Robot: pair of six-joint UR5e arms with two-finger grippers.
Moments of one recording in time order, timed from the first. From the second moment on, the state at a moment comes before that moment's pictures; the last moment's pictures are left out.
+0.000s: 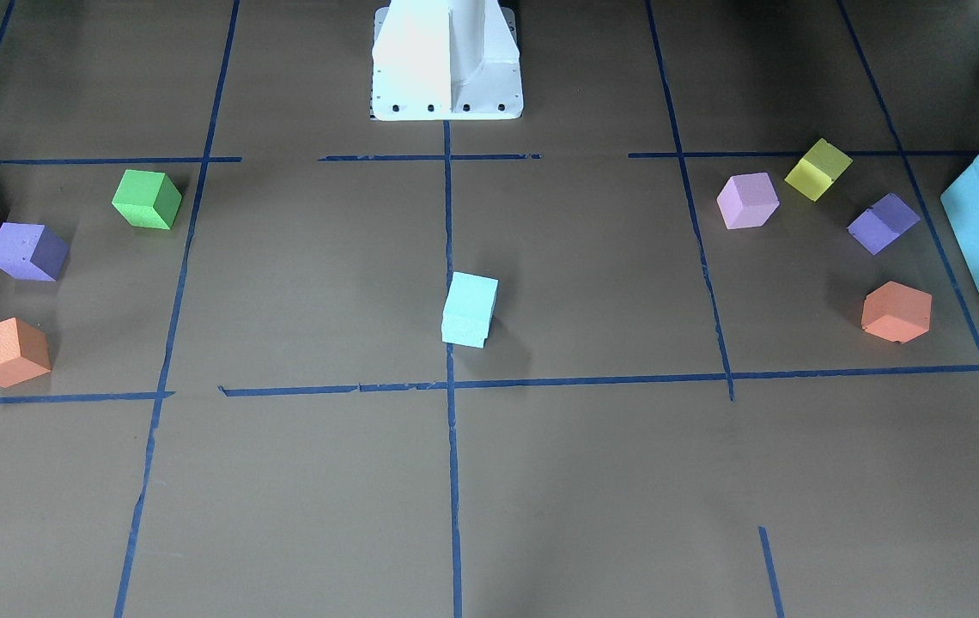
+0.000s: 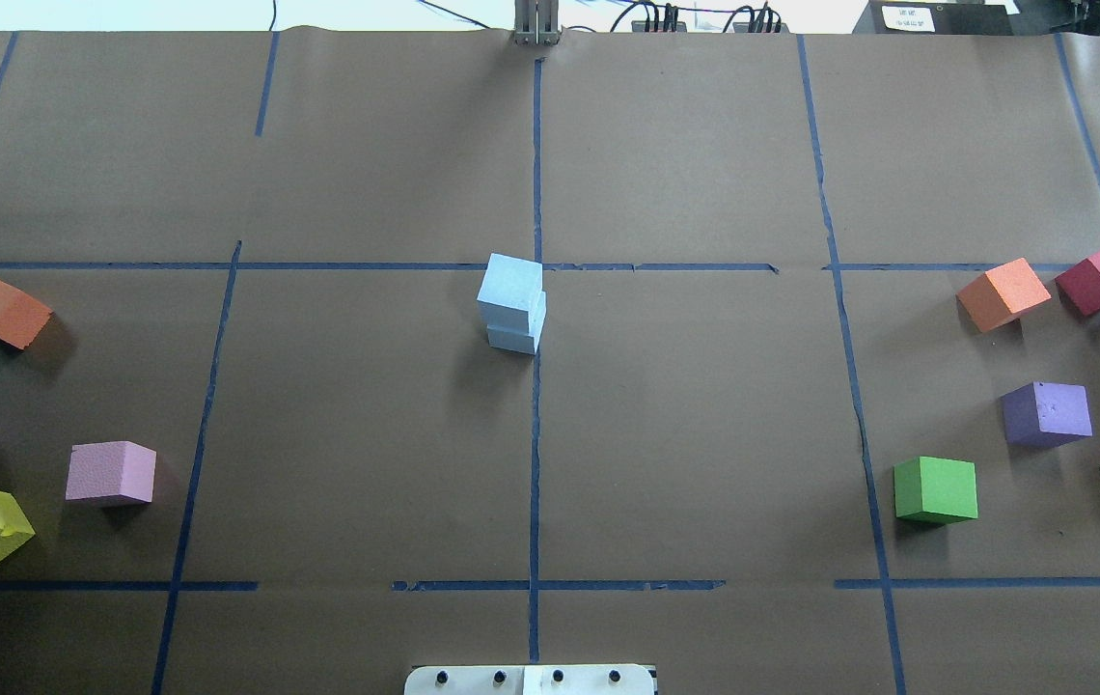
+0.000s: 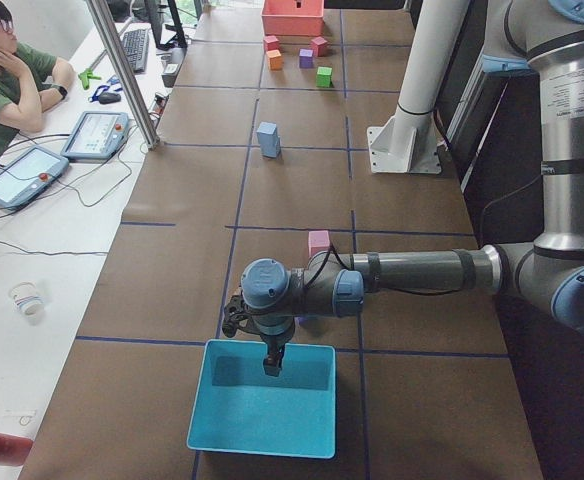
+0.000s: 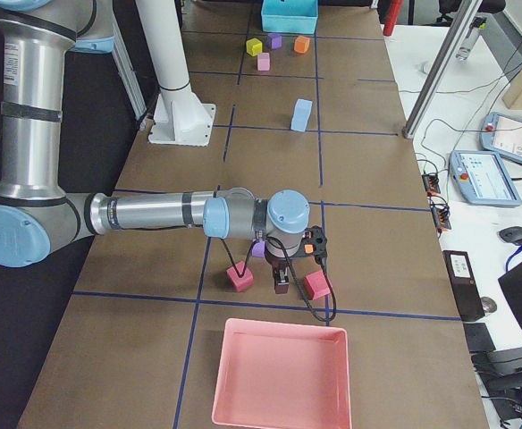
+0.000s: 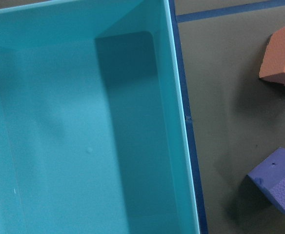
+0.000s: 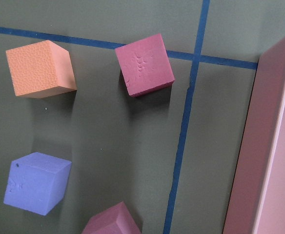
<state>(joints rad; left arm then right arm) -1.55 -1.42 -1.65 -1.60 -2.35 0.17 1.53 -1.70 1.79 -1.67 2.40 -0.12</state>
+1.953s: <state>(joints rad) -1.54 -1.42 -1.65 -1.60 -2.35 0.17 1.53 -1.70 1.79 -1.67 2.40 -0.12</state>
